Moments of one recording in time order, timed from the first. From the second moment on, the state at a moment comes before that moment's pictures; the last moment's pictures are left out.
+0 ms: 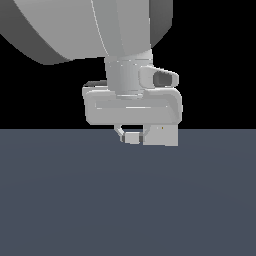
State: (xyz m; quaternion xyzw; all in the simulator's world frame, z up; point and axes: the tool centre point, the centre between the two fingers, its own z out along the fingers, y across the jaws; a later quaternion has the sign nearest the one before) arm 0.001 -0.012 0.078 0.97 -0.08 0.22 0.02
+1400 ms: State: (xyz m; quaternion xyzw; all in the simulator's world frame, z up) arm 0.022 -0.075 0.100 0.96 -0.17 0.21 0.04
